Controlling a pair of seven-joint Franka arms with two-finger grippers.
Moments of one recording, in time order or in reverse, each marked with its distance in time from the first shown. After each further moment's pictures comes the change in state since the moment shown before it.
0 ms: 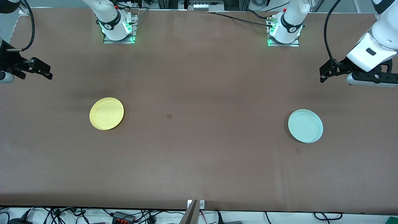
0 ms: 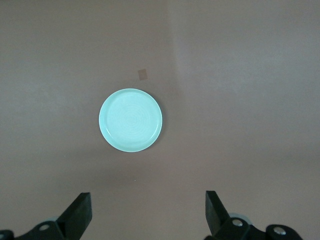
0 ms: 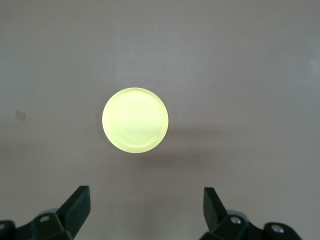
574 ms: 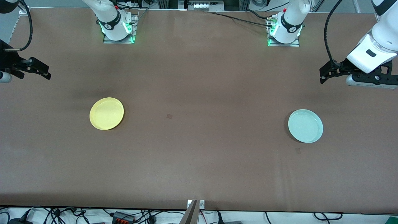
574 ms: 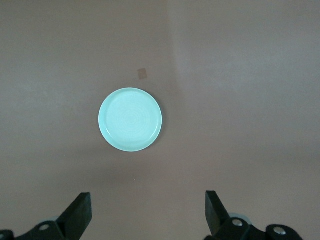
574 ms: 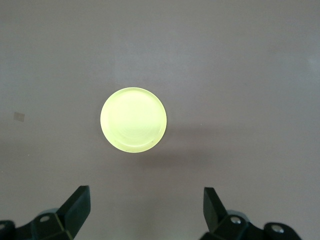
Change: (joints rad) left arm 0.000 0.015 0.000 0.015 0.000 -0.020 0.000; right arm -0.001 -0.001 -0.008 0.000 0.000 -0.004 0.000
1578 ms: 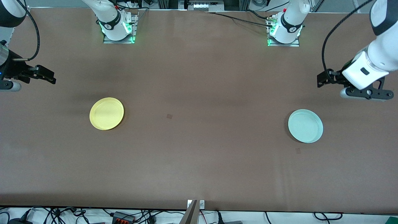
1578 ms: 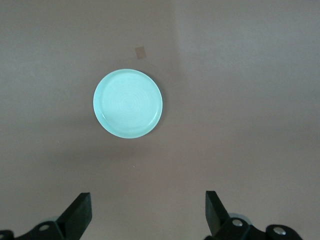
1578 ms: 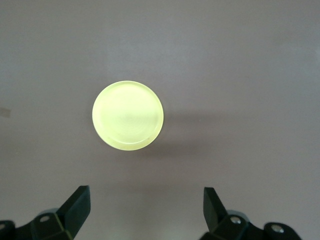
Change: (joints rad) left arm 0.022 0.150 0.007 0.120 -0.004 -0.086 0.029; right arm -0.002 0.063 -0.001 -0.010 -0.024 0.025 0.000
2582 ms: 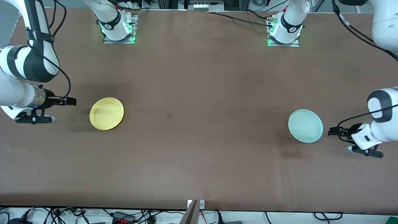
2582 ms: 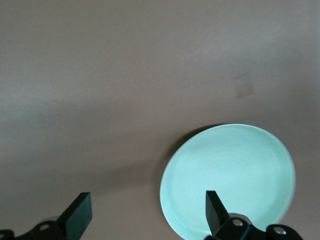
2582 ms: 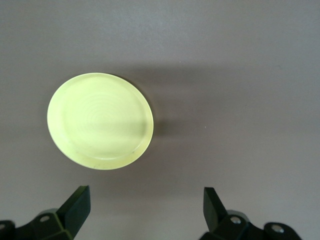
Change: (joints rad) left arm 0.267 0.575 0.006 0.088 -0.004 0.470 0.414; right arm -0.014 0.297 -0.001 -0.011 -0.025 0.134 0.006
